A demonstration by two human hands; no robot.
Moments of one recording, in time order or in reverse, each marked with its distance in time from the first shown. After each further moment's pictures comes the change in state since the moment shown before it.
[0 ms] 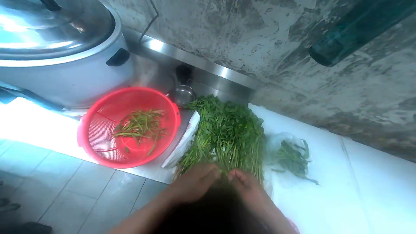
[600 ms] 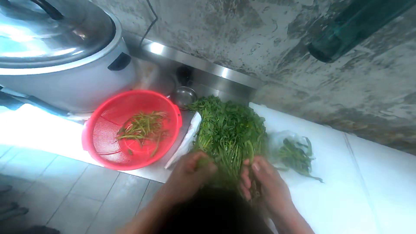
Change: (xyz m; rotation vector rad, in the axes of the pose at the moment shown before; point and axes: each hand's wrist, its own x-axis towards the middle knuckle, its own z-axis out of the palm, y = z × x) left_hand -0.018 0.014 -0.012 -0.328 0.360 0.206; right_hand -0.012 -0.037 -0.009 0.789 0.029 -0.364
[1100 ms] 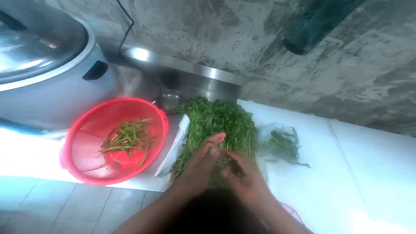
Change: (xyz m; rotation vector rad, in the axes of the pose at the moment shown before) left_hand 0.044 -0.001 0.047 -0.057 -0.100 0.103; right_hand 0.000 0.011 0.001 -0.871 0.117 -0.154
